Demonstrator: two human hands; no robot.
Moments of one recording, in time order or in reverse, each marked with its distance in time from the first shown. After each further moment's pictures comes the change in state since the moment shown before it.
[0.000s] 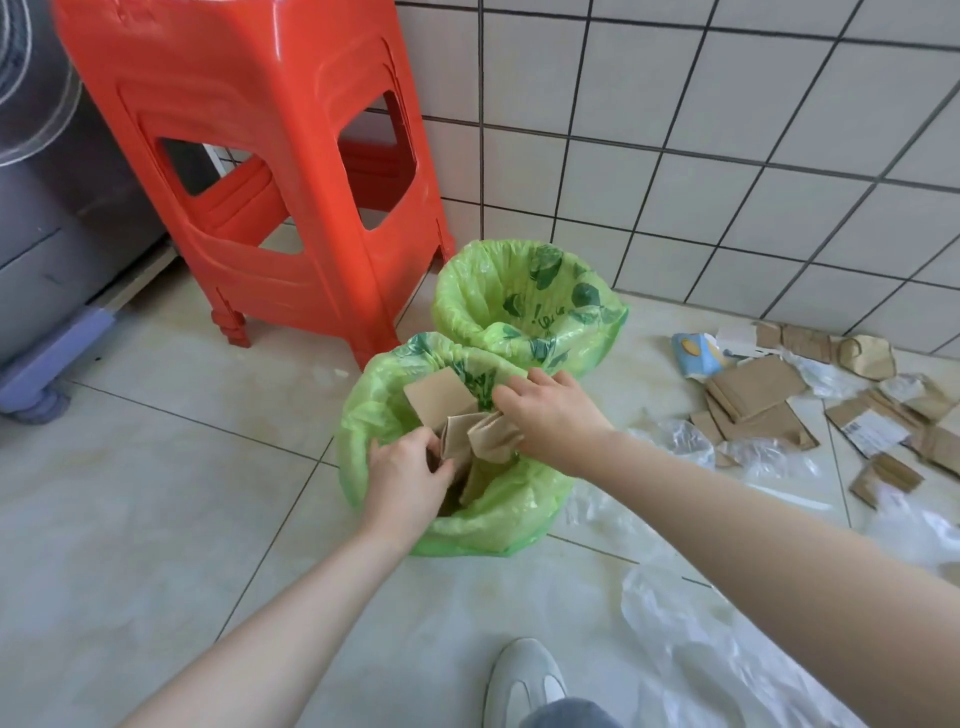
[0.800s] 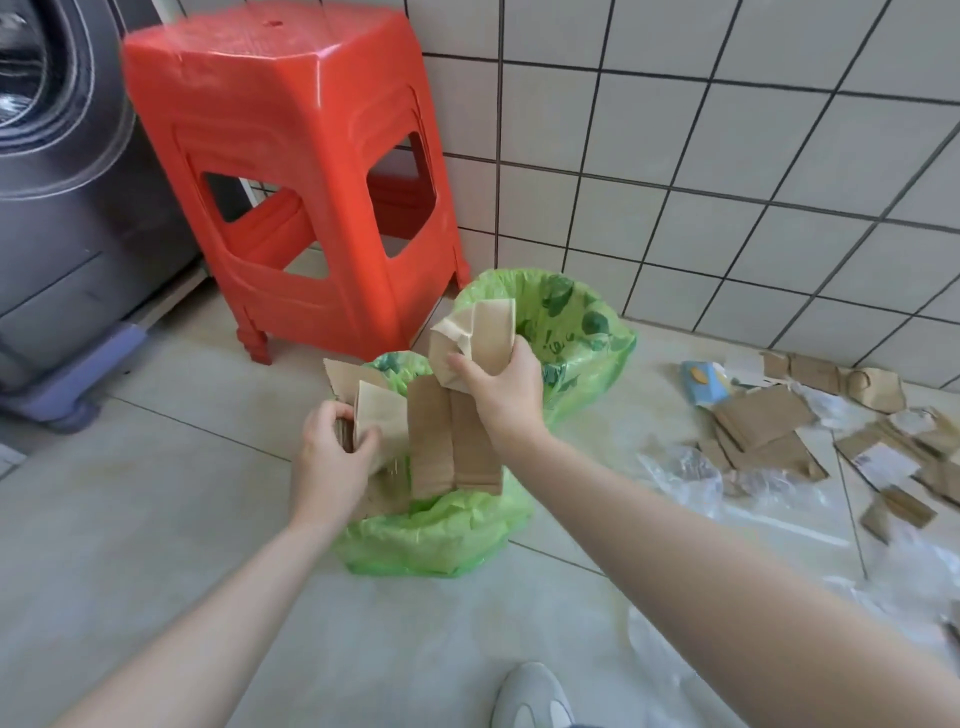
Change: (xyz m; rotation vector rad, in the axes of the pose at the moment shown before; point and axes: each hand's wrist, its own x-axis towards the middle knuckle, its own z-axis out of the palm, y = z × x) left_hand 0.021 -0.041 -0.061 -0.218 0.298 -0.143; right_hand 0.046 -0.059 -0.052 1.447 0.463 0.690
